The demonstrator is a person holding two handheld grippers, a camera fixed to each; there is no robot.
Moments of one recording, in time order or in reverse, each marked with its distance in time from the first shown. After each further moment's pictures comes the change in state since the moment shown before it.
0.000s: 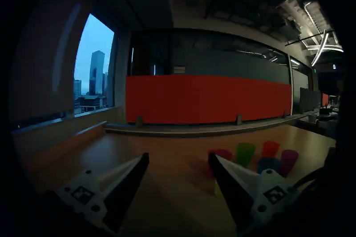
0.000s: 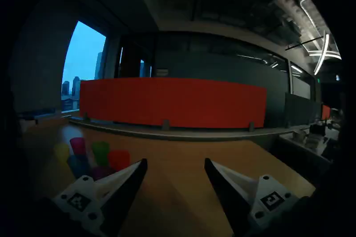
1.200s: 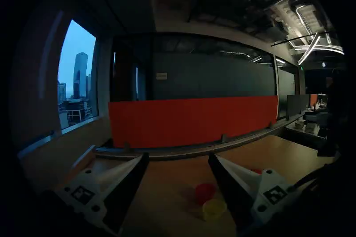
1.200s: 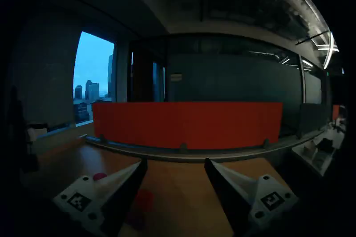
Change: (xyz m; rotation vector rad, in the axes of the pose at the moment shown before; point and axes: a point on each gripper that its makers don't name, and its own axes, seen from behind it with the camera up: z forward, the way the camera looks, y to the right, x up) left arm 0.153 0.016 0.017 -0.143 -0.008 0.042; right arm 0.154 -0.026 0.013 0.124 -0.017 0.053
